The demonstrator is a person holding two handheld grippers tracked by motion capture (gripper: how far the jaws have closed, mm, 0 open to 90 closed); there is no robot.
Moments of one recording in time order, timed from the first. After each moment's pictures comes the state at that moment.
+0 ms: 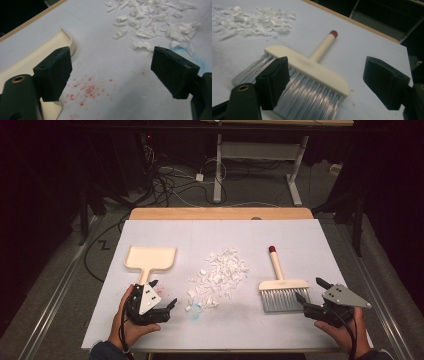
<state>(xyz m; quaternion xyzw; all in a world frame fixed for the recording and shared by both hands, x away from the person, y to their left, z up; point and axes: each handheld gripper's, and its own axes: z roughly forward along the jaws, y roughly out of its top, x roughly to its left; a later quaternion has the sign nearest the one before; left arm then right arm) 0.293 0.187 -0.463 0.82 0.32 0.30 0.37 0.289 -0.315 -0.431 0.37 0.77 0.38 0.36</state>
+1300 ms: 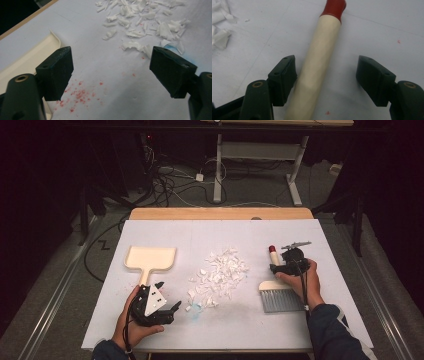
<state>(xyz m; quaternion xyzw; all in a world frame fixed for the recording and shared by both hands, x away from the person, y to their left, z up) 0.289 0.178 -0.465 0.83 0.30 0.28 0.37 0.454 -0.262 -0.464 0.52 0.79 0.25 0.20</state>
